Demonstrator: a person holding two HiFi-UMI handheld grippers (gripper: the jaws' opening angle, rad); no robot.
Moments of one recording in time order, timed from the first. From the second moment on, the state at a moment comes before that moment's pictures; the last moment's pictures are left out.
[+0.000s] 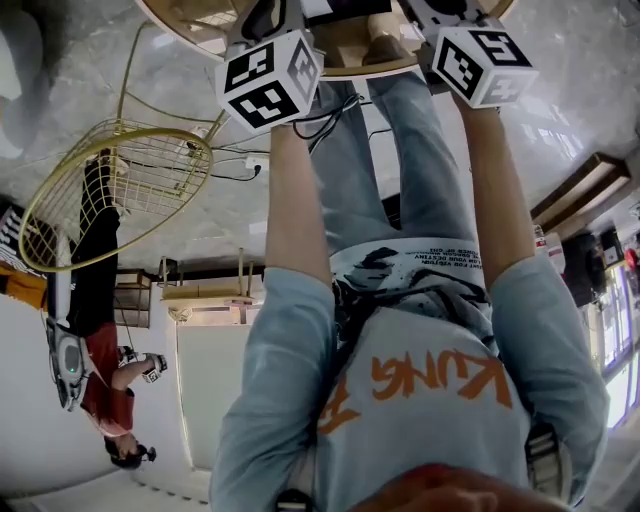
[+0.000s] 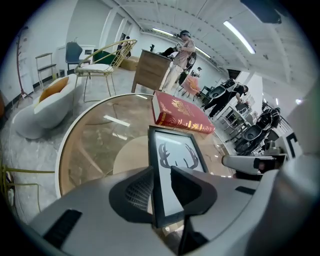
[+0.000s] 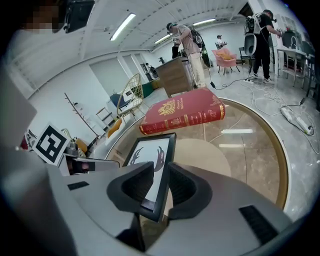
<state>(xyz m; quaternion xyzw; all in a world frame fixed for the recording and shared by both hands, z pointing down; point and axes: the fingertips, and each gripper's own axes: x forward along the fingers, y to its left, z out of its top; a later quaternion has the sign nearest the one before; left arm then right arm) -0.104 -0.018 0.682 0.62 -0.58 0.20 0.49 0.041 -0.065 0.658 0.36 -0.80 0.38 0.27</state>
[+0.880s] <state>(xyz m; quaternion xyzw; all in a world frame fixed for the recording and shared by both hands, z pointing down) -0.106 -0.039 0.722 0.61 -0.57 0.23 0.50 0.020 -0.085 0.725 0.35 -0.77 0.41 0.34</state>
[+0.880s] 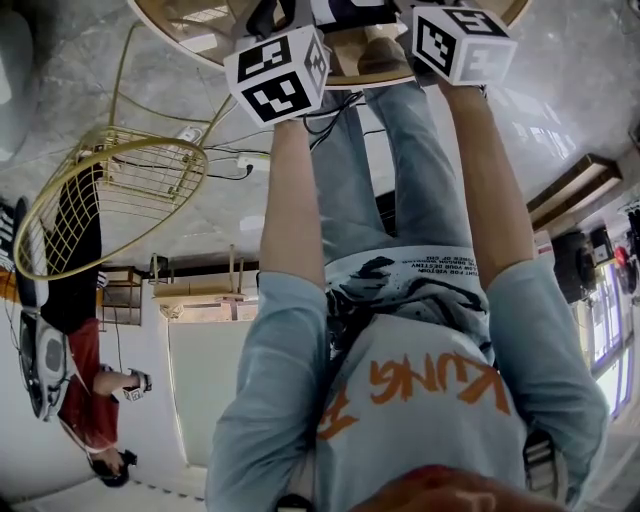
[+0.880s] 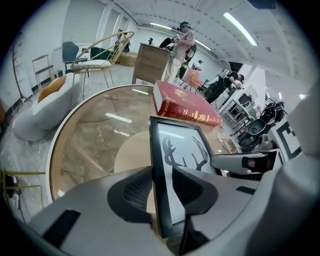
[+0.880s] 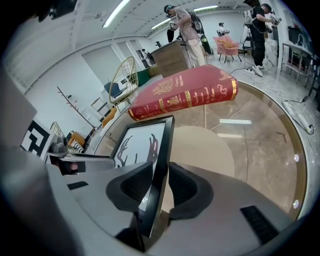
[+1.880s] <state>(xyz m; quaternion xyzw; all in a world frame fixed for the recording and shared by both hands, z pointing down) -0.097 -0.030 0.670 0.60 -0.60 0.20 0.49 0.035 -0.083 0.660 0.41 -0.74 0.44 0.30</state>
